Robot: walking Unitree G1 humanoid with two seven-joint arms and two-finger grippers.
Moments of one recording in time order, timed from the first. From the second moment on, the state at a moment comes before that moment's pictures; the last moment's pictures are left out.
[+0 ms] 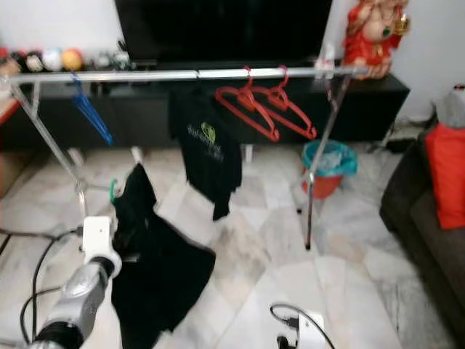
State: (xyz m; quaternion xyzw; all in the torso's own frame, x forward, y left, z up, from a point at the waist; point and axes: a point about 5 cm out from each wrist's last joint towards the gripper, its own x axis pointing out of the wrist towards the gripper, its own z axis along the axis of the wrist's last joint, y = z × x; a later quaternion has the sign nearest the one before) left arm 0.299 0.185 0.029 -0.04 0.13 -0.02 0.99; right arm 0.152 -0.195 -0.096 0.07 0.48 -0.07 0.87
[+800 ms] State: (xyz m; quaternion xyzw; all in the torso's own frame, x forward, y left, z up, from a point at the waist) left arm 0.305 0.194 0.037 -0.01 0.11 0.01 0.99; right arm 0.173 -0.186 -0.089 0.07 0.46 -0.04 0.88
